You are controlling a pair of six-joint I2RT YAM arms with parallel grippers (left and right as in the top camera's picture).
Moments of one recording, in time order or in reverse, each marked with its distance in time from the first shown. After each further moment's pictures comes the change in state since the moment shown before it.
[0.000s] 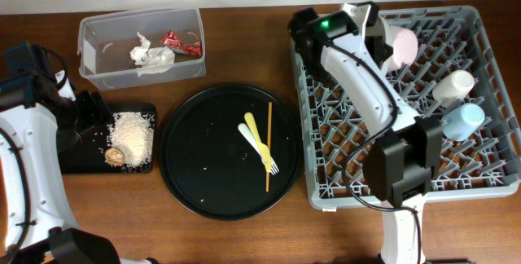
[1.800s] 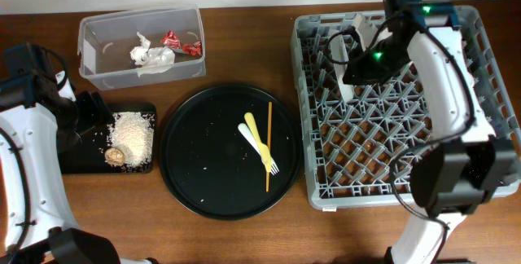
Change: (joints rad) left arm 0.000 0.000 0.000 -0.006 0.000 0.000; right arm -0.350 -0.175 -0.072 0.100 -1.576 -0.903
